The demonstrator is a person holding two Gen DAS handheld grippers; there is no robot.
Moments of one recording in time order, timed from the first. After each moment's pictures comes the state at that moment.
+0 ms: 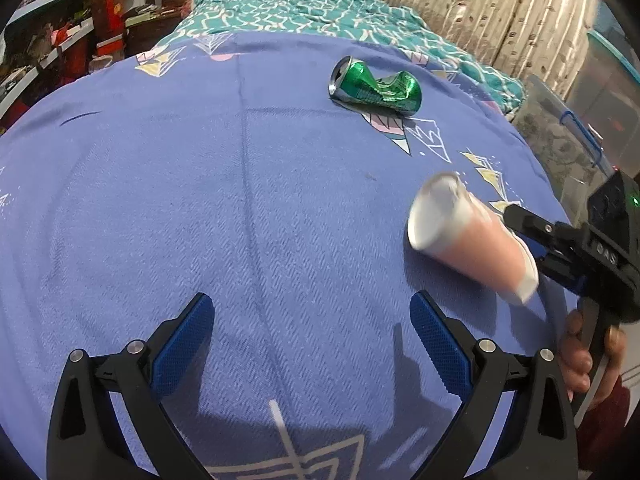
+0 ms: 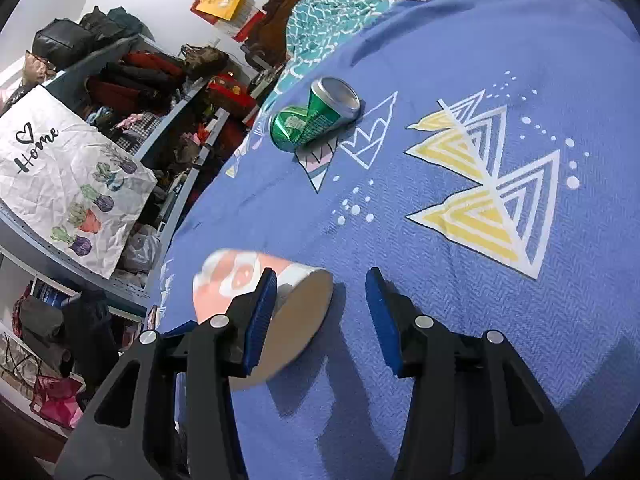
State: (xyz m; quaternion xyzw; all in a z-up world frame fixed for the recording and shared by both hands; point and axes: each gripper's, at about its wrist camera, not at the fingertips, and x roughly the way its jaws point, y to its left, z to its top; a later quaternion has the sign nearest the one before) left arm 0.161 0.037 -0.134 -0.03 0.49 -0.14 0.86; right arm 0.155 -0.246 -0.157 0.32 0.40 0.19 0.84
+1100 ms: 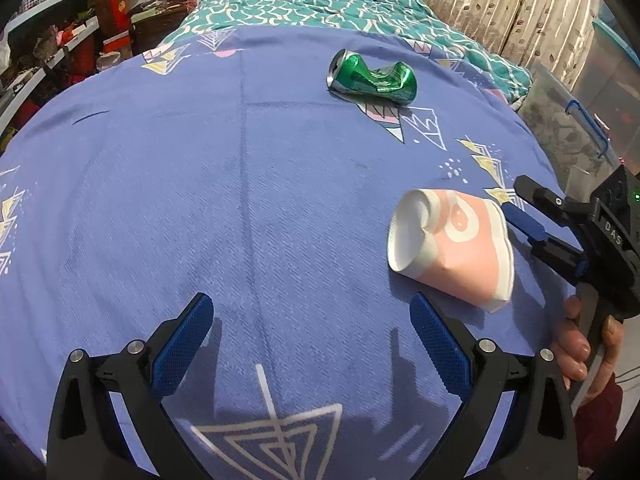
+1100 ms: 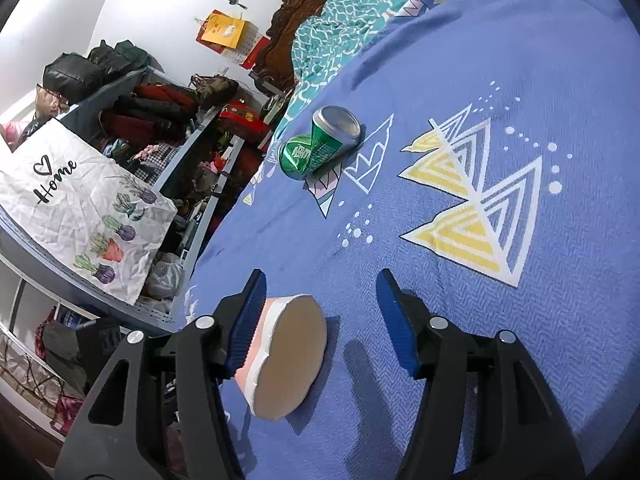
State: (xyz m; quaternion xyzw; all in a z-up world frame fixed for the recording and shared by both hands) left arm 0.144 0.028 -0.119 -0.01 0.51 -0.12 0.85; right arm 0.150 -0.267 -0.156 0.36 0.37 0.20 0.83
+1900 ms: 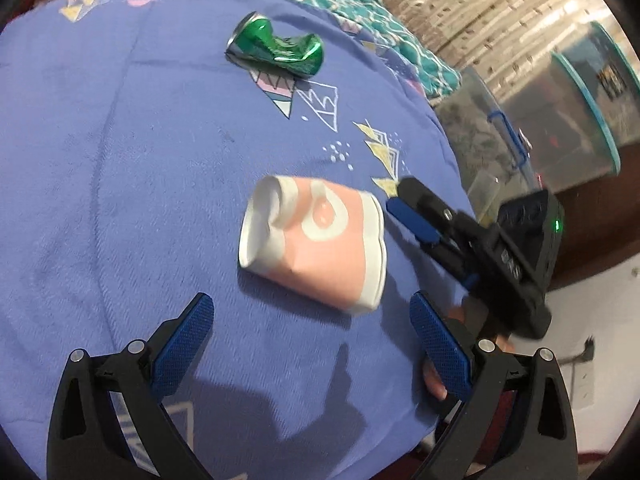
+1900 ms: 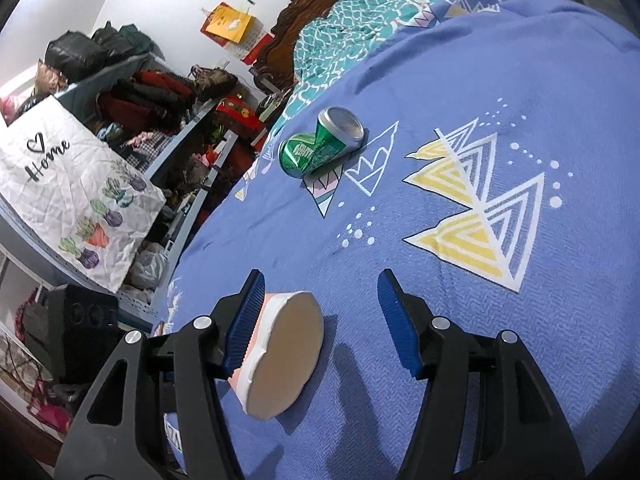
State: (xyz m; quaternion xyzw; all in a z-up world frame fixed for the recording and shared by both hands) left arm 0.166 -0.011 -0.126 -0.16 0.56 -0.27 0.76; right arm 0.148 -0.258 -0.152 0.34 0.37 0.19 0.85
